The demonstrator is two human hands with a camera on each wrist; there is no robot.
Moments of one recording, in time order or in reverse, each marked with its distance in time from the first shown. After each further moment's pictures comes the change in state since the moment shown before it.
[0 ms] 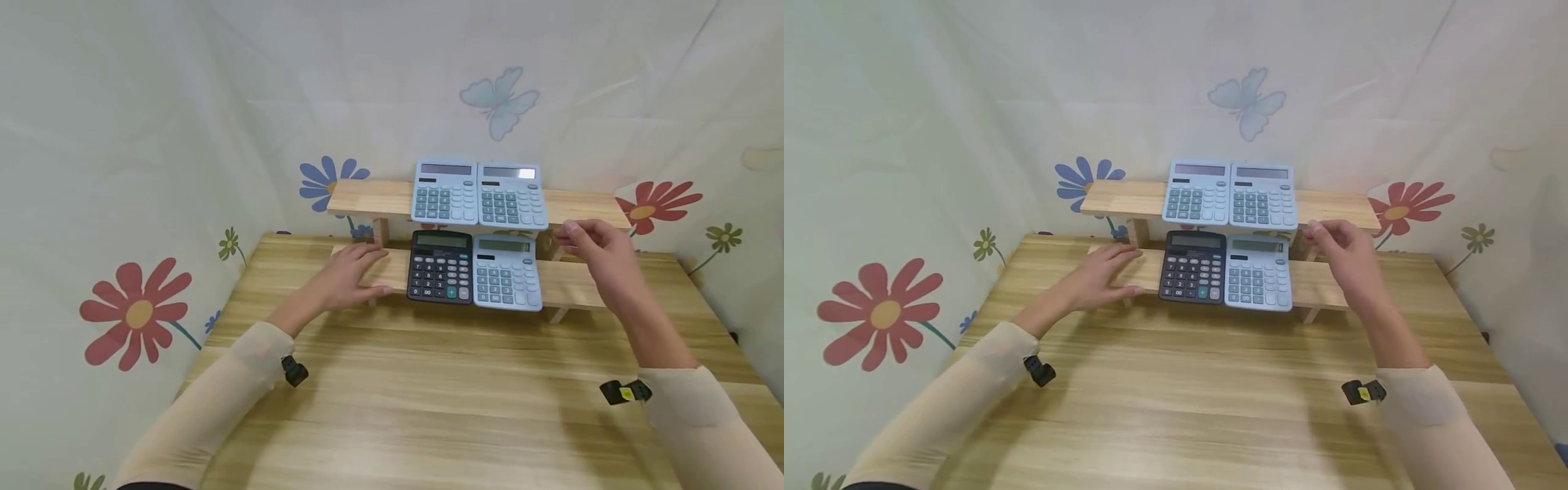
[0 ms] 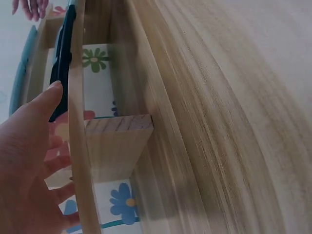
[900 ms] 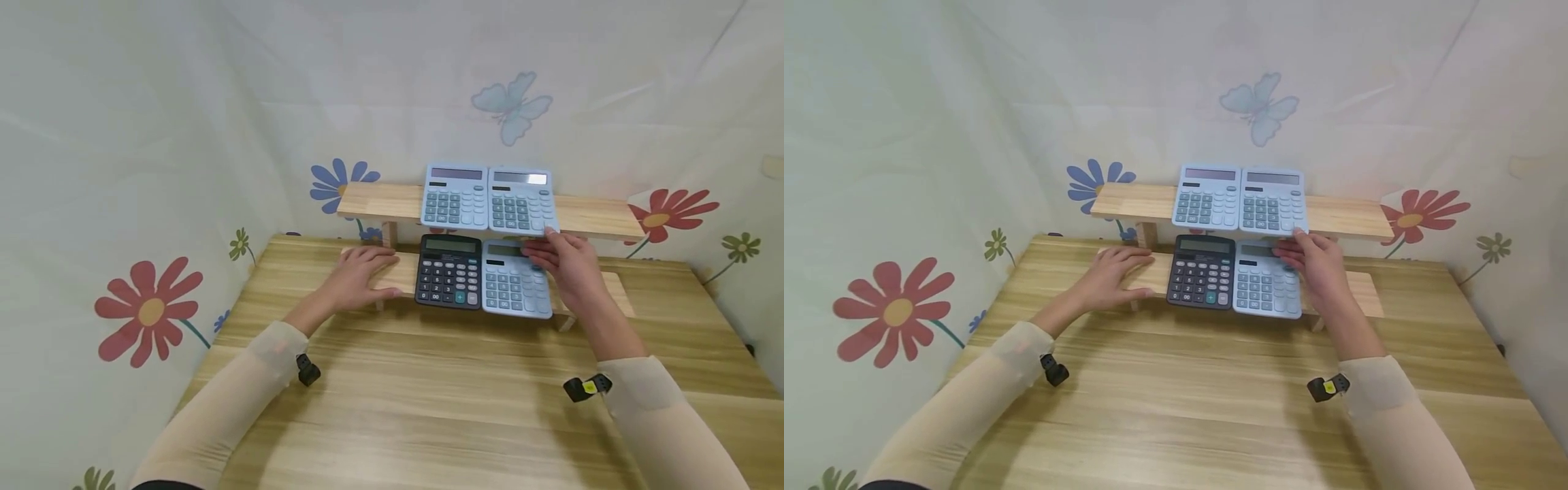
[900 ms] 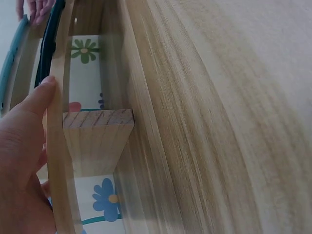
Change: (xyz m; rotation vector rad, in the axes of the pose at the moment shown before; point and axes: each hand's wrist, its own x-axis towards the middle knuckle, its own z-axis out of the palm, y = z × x) left_hand 0.008 -0.012 0.021 0.008 0.038 -0.039; right_hand 0.030 0.006 0.053 0.691 -0.032 0.174
